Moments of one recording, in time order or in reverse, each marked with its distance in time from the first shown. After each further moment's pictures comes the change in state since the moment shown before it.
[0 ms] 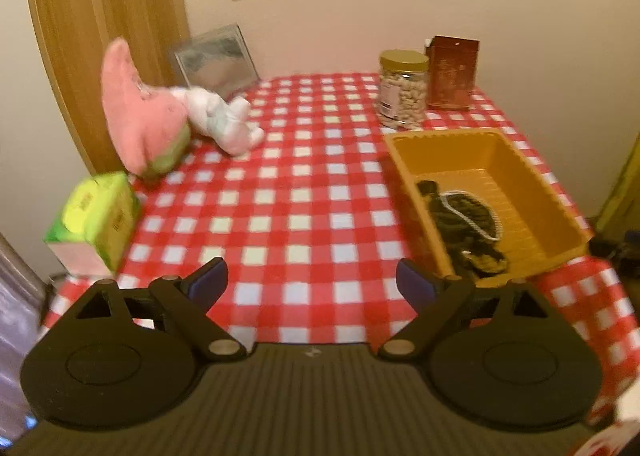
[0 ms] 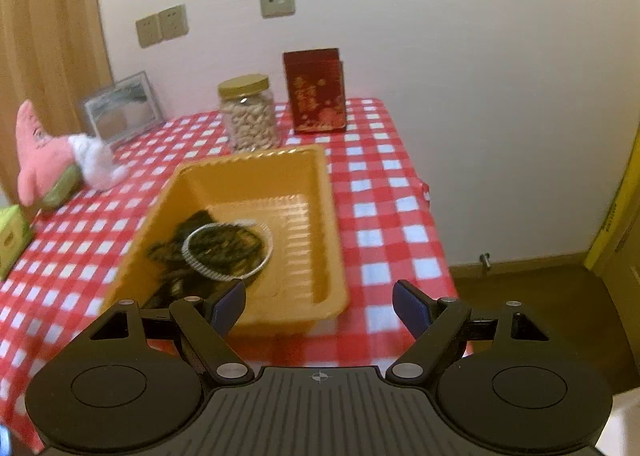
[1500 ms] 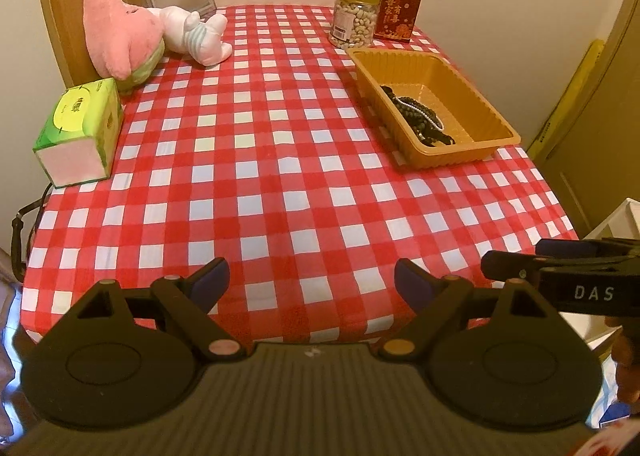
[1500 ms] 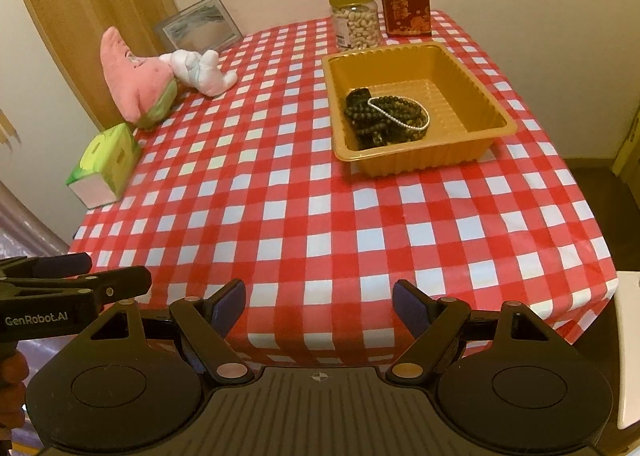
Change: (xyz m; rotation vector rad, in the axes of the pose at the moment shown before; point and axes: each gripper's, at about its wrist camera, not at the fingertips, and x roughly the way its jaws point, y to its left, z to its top) left arm -0.062 0.086 -0.070 0.044 0.181 -0.238; right arm -0.093 0.175 -0.055 0.109 0.251 0.100
